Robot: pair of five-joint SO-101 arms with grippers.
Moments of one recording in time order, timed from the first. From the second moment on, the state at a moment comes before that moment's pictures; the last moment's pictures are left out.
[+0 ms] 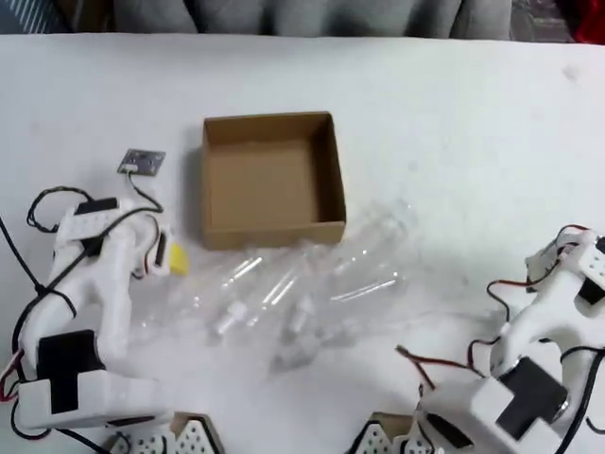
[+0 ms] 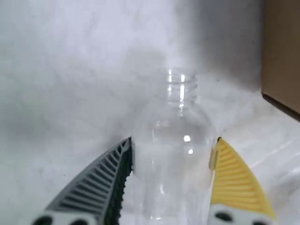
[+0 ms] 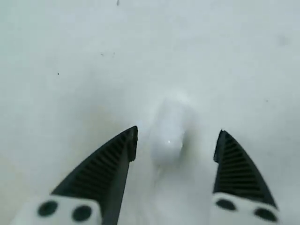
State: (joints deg) left arm -17.0 -2.3 39.3 57.0 -13.4; right arm 40.6 -5.3 28.6 64.2 -37.1
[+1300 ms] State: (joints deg) left arm -17.0 -2.3 39.3 57.0 -13.5; right arm 37.0 0.3 17.7 57.9 15.3
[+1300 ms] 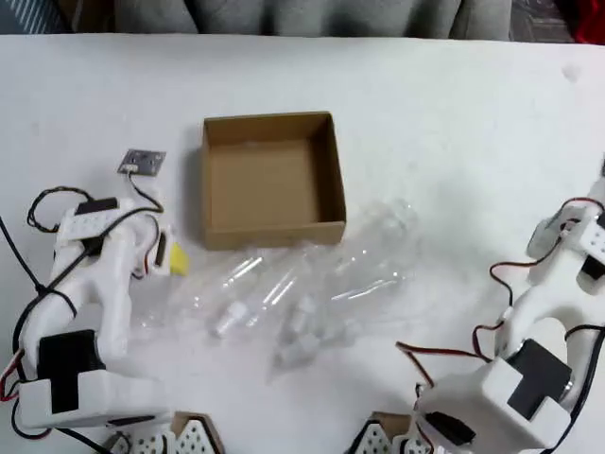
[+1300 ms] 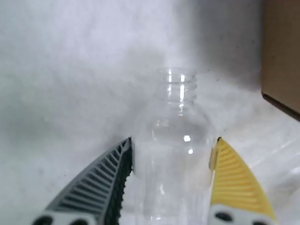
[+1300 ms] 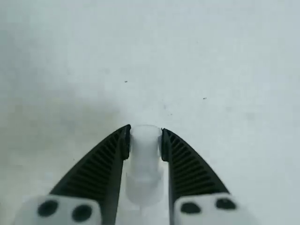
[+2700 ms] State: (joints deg) left arm -17.0 -2.3 39.3 57.0 -13.5; right arm 32.6 -13.3 37.8 57.1 56.8
